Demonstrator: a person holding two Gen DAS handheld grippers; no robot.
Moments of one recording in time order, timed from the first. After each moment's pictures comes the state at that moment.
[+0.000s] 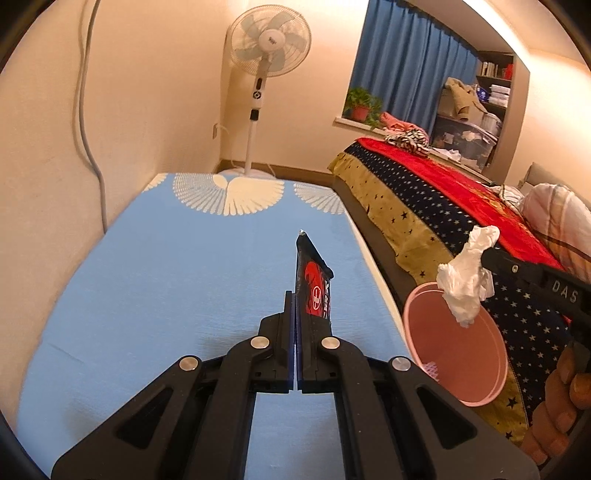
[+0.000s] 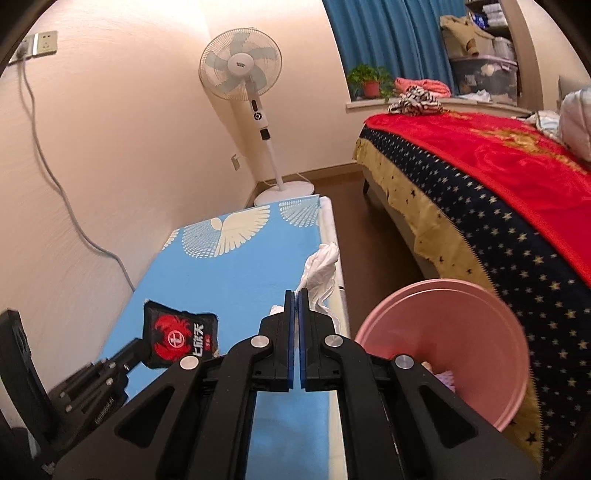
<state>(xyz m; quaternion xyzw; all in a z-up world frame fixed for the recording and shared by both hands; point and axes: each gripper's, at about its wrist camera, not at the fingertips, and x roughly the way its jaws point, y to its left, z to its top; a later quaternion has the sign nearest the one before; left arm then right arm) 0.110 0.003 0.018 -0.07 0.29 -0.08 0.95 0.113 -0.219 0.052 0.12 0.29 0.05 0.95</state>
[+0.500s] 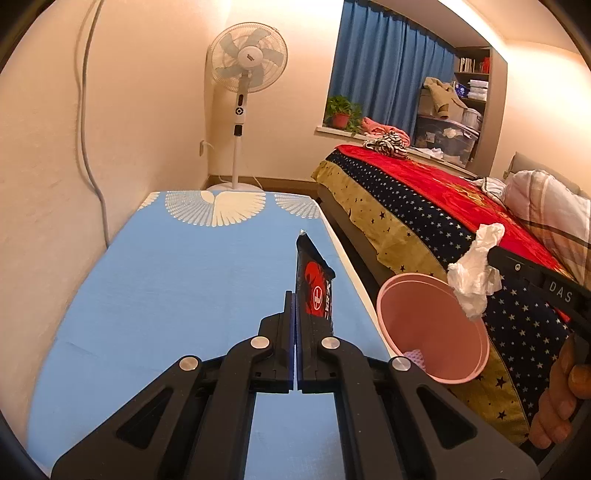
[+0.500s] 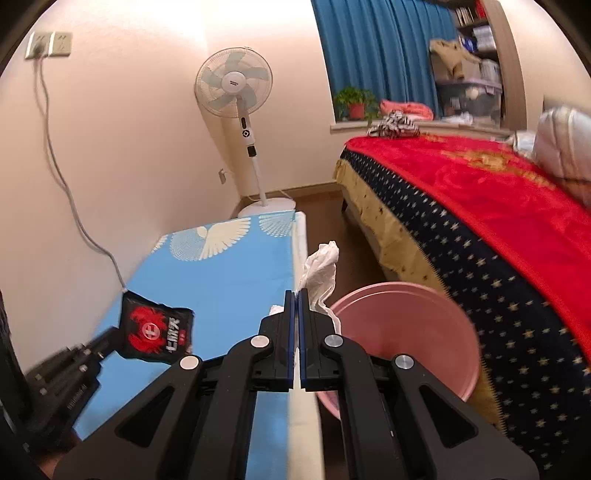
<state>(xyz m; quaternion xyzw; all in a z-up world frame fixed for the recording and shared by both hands) 0.062 -0.017 0.034 -0.04 0.27 -0.10 0.96 0.055 -0.243 0.061 0.10 0.26 0.01 0.96</state>
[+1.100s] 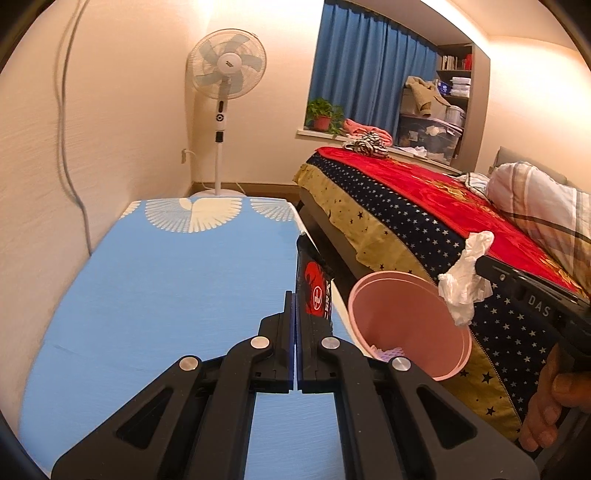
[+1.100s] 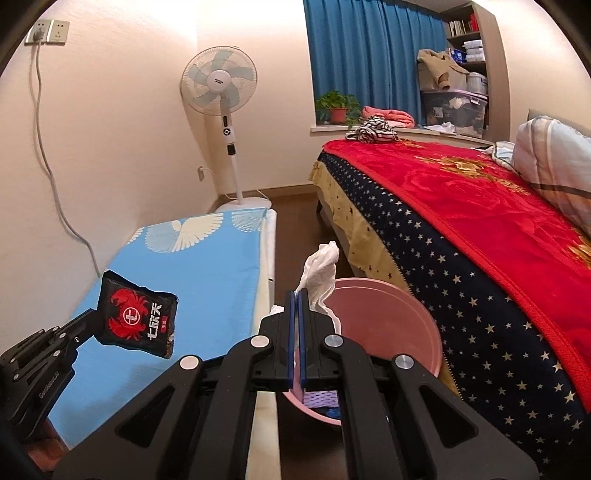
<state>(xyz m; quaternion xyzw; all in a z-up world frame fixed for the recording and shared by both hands) 0.052 -0.050 0.036 -0.03 0.26 -0.13 0.96 0.043 -0.264 0.053 0.07 0.27 -0.03 0.96</state>
